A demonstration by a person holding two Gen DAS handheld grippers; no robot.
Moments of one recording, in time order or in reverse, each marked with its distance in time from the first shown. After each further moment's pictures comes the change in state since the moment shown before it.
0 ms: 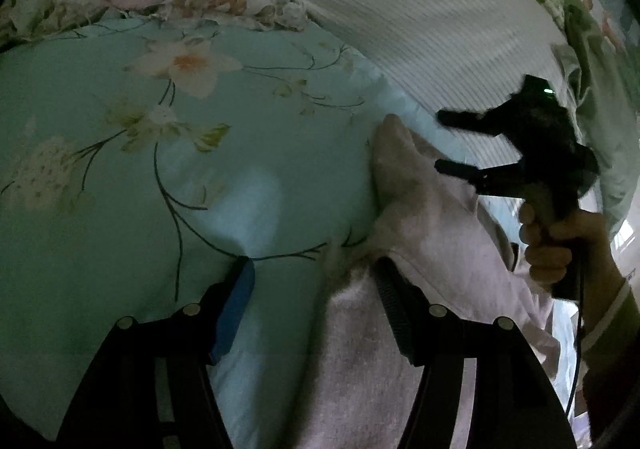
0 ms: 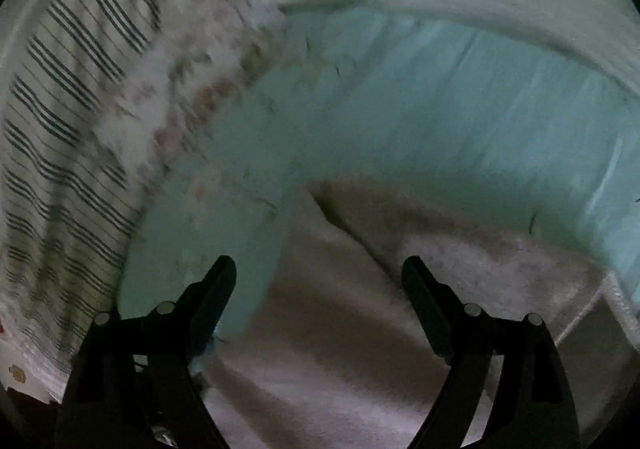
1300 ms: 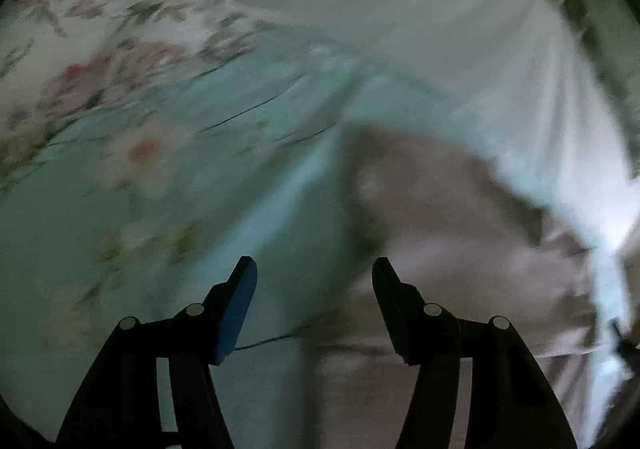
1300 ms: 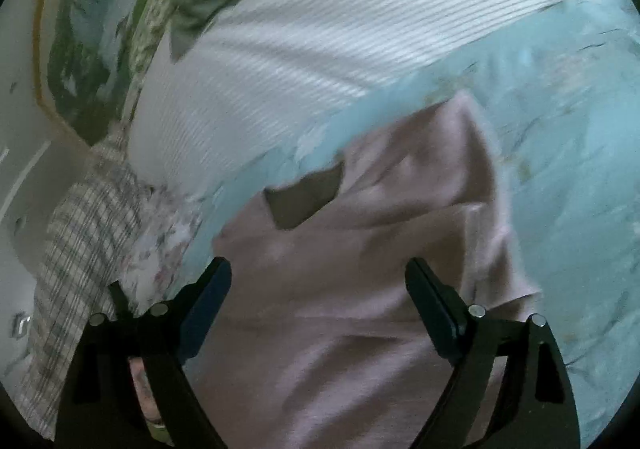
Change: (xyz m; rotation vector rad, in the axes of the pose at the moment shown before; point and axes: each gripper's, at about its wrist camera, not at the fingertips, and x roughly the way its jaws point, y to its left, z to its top) left arm 0.014 -0.056 0.061 0.263 0.095 0.068; right arm -0.232 -0.064 -0.342 0.512 -0.785 -0.171
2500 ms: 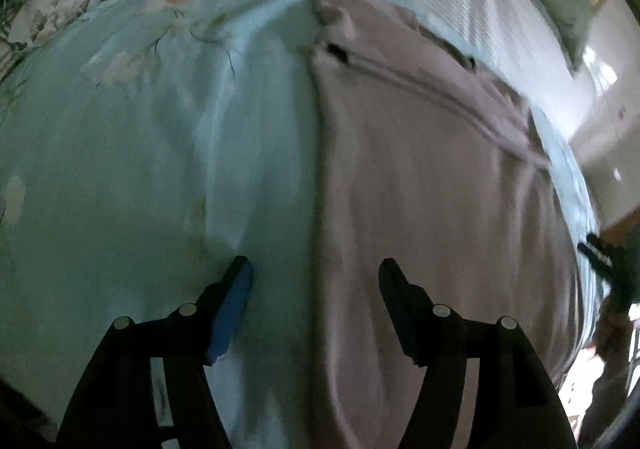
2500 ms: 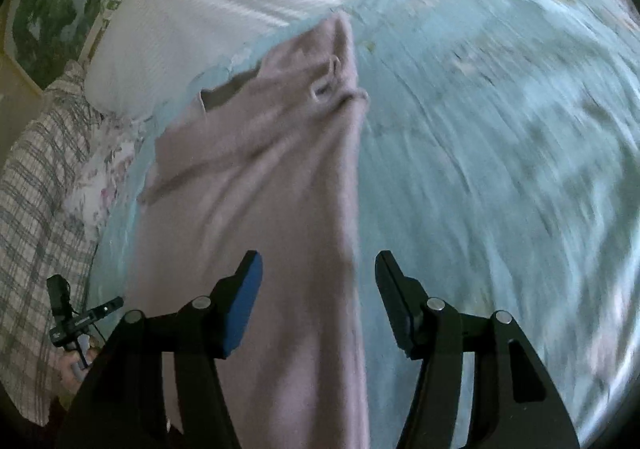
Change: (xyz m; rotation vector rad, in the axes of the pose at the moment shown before) left arm -0.126 0.036 -0.178 0.137 0.282 -0.086; right arm -0.115 -0.045 -0.118 -0.055 0.188 -0.245
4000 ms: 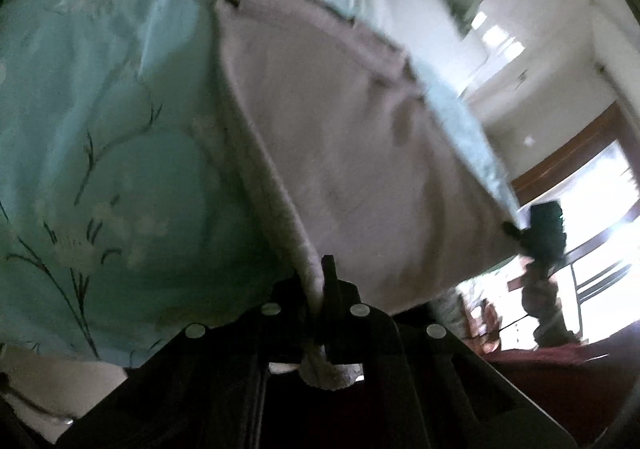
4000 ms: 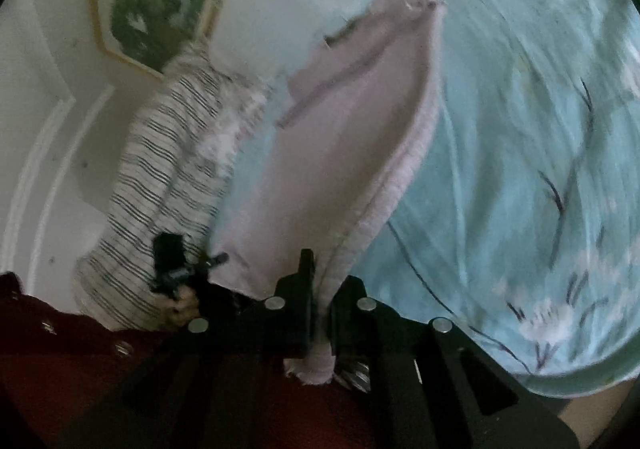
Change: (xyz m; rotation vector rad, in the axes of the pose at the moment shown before) left arm -0.077 0.016 -0.111 0.075 0.018 -0.414; right arm -0.064 -0.009 -0.118 -0.002 0.075 0.534
